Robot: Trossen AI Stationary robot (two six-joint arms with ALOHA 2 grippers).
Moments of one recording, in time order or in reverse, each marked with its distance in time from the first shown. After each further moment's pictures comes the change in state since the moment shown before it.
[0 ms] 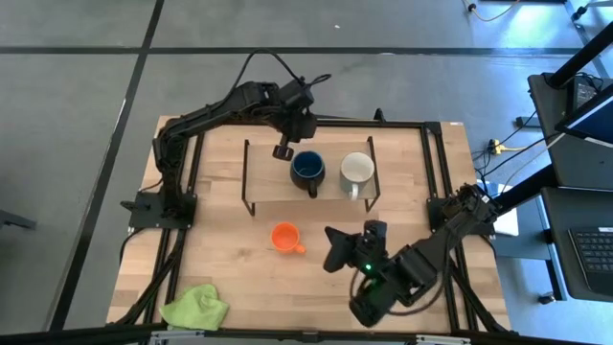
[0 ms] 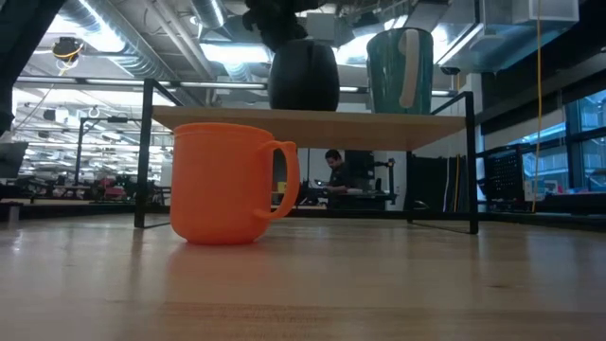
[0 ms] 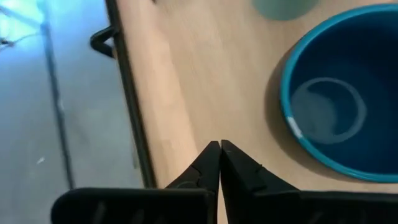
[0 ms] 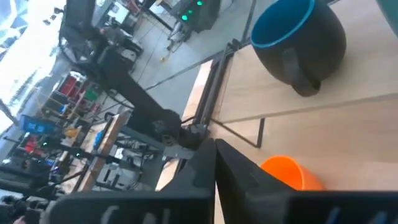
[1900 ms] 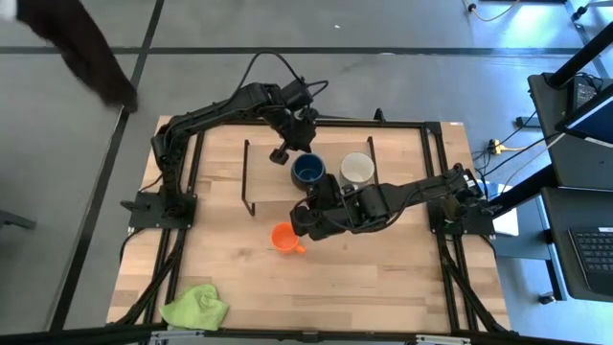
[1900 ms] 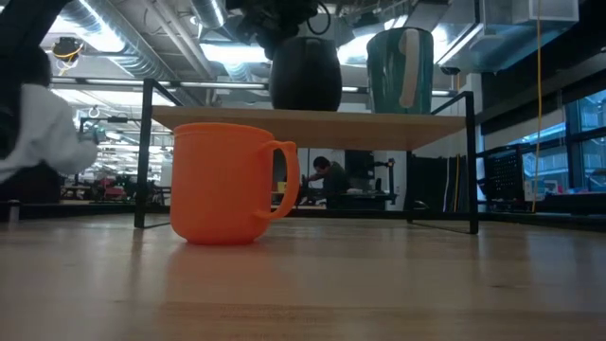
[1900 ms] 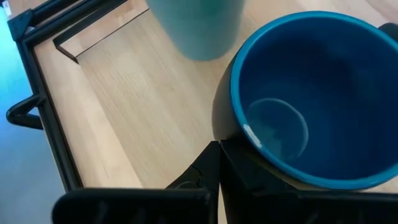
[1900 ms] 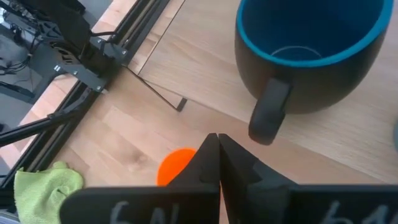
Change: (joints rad) left arm 0.065 -0.001 -0.141 0.102 0.370 0.206; right arm -0.367 0.007 0.000 0.061 -0.590 -0.734
